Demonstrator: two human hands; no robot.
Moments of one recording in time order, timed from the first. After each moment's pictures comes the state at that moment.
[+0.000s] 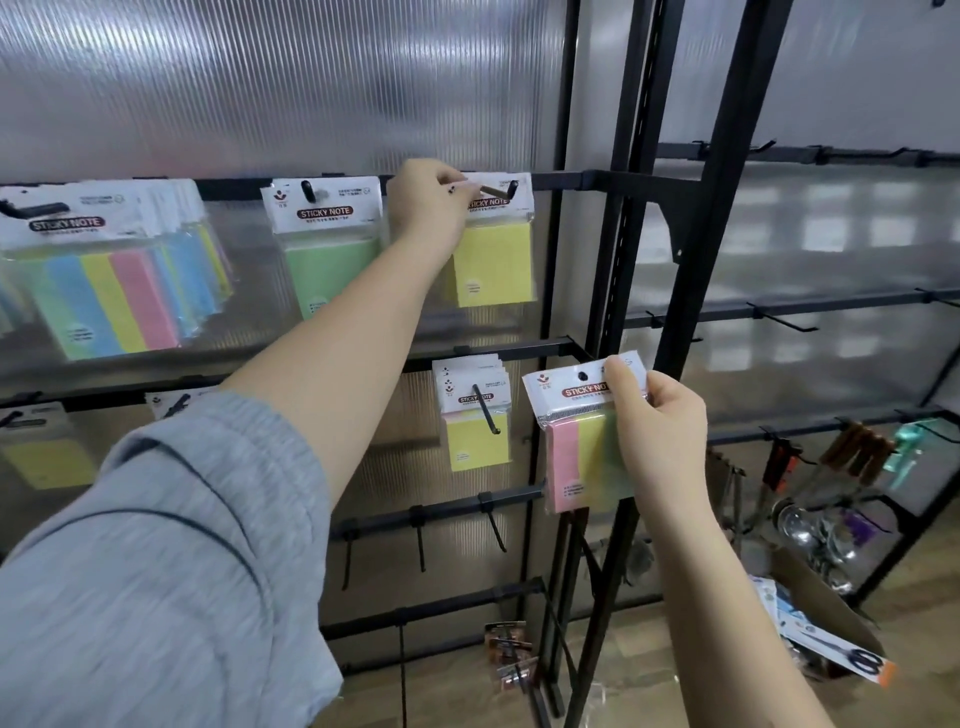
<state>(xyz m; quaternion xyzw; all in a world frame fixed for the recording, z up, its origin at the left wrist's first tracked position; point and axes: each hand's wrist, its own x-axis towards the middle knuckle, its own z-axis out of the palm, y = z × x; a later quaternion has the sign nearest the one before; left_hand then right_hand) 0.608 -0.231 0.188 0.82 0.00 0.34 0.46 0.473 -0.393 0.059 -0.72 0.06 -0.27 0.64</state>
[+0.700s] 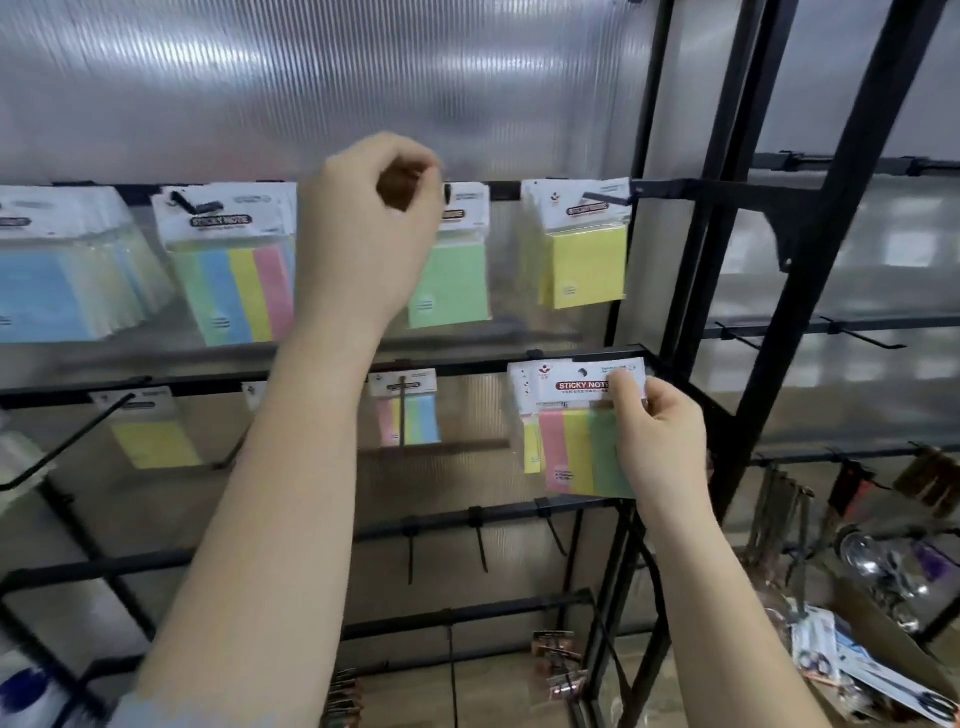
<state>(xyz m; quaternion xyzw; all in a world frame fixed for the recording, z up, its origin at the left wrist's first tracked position) 0.472 -0.119 0.180 0.78 -0.13 0.49 0.37 0.473 -0.314 0.053 -0.74 0.03 -0.25 0.62</state>
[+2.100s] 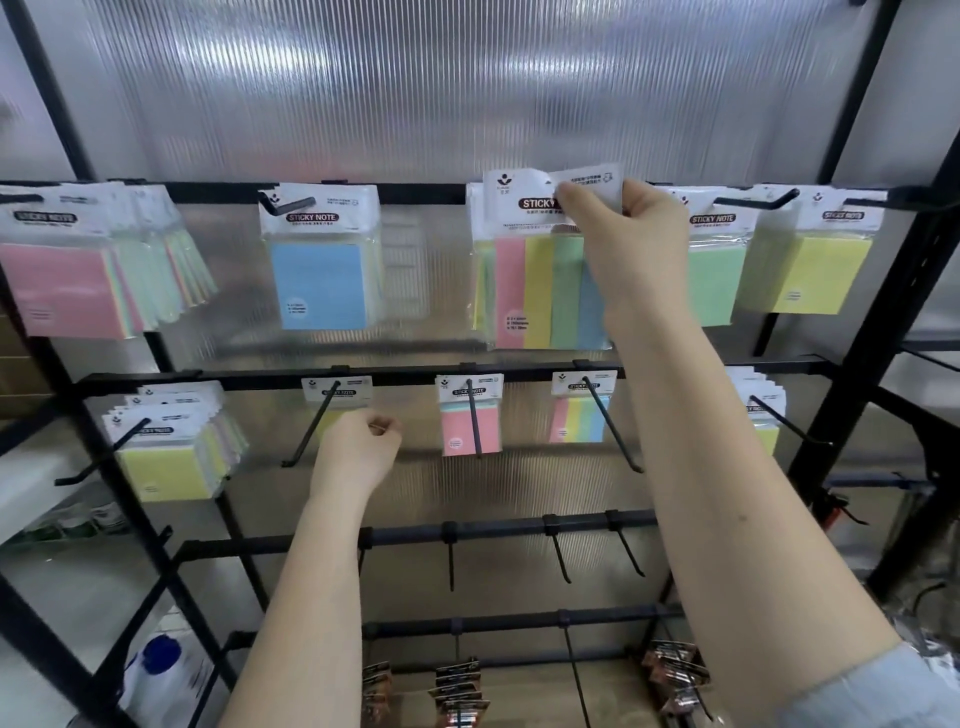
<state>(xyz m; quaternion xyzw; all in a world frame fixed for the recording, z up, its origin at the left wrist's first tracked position) 0.465 0.145 0.013 0.88 0.18 0.18 0.40 0.477 -0.051 0.174 -0.65 -0.13 -0.26 0.70</state>
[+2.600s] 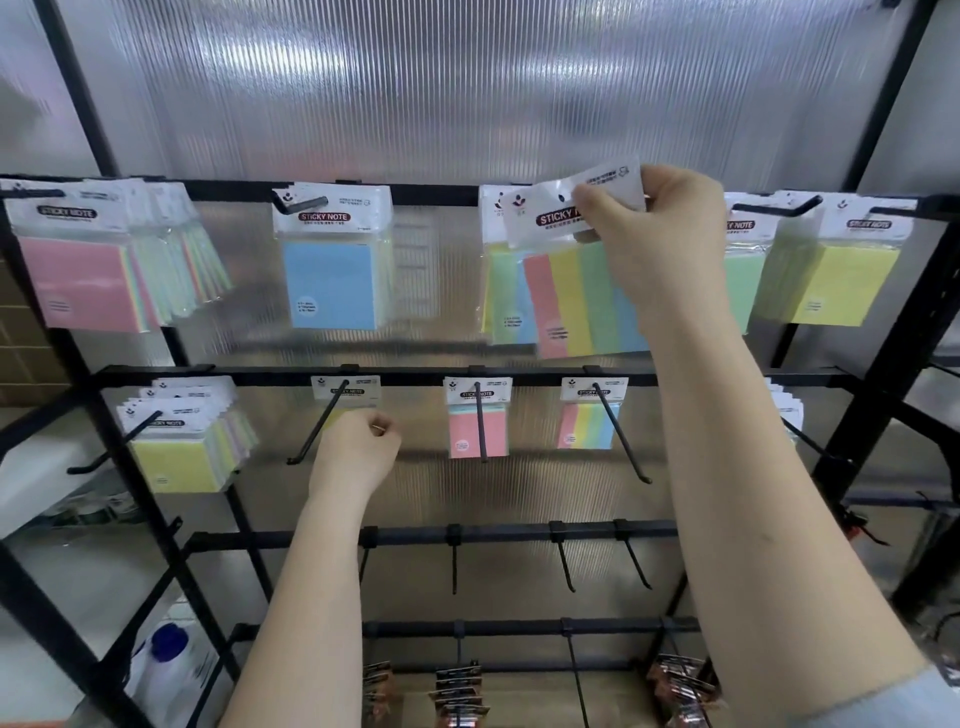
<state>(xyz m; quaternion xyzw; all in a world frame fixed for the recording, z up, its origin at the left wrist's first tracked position) 0.463 0.148 0.012 0.88 0.18 0.19 0.41 0.476 -0.062 0.181 -0.72 -0.16 -0.29 0.61</state>
